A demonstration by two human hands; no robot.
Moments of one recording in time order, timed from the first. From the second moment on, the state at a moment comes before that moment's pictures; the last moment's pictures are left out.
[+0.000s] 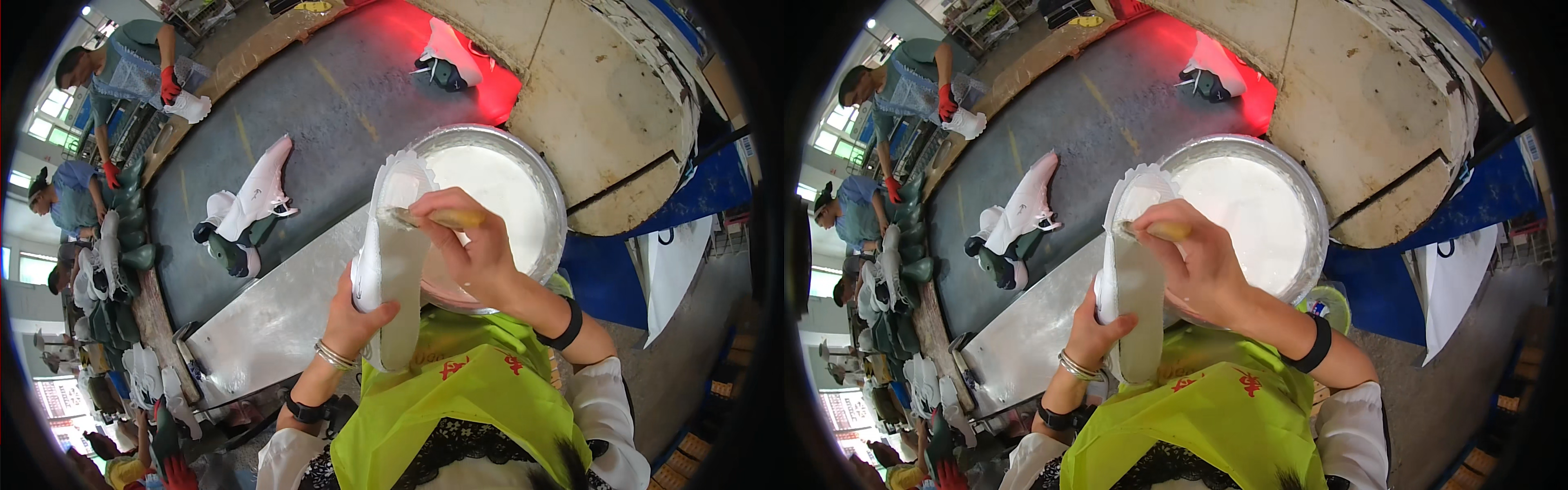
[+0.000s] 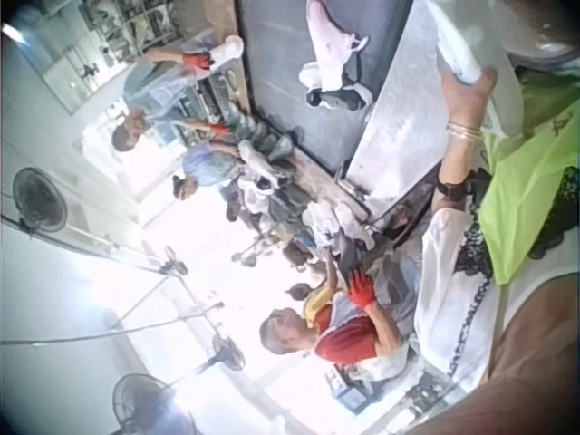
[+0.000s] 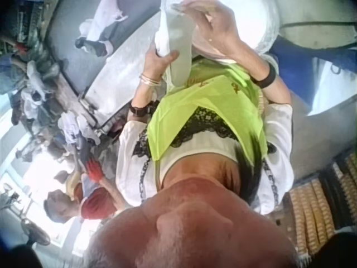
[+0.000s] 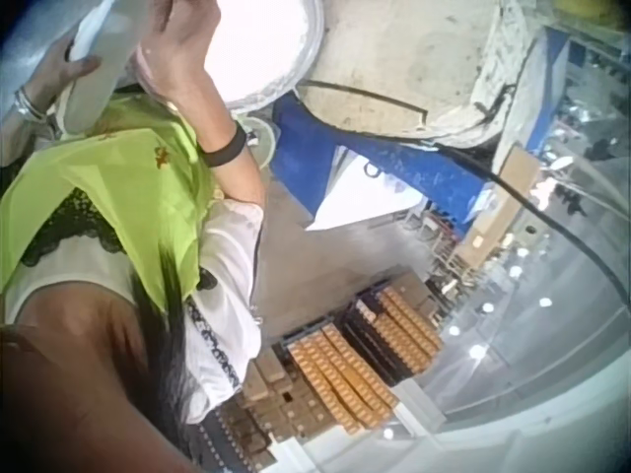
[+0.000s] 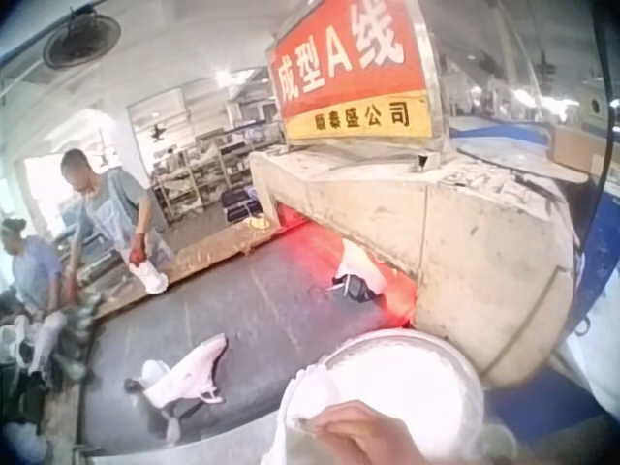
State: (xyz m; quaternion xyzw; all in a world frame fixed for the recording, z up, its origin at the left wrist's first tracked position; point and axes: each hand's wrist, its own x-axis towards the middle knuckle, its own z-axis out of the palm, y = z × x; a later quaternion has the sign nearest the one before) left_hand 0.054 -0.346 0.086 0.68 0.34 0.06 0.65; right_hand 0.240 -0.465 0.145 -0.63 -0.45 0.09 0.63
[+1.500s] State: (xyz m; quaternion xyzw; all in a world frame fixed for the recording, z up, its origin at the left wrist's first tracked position) left_hand 0.034 -0.340 0.114 0.82 0.34 0.13 0.45; right_hand 0.281 -0.424 0.153 -0.59 -0.27 0.14 0.74
